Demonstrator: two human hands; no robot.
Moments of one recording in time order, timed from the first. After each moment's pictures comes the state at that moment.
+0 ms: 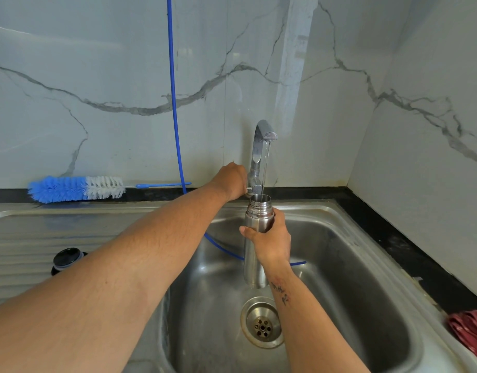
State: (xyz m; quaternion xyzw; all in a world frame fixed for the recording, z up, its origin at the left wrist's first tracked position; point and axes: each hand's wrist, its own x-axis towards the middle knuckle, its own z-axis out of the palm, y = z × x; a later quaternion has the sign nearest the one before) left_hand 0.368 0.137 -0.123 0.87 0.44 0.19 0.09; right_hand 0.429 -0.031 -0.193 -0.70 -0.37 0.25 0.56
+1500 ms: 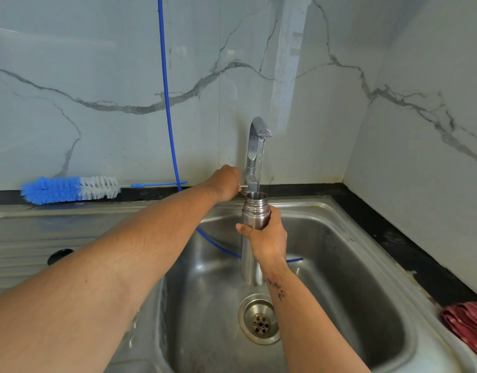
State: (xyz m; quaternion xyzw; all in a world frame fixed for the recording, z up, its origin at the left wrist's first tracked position) left_hand 0.360 0.140 -0.131 0.88 0.43 0.16 0.09; right_hand 0.427 -0.032 -0.193 -0.70 -0.36 0.25 0.57
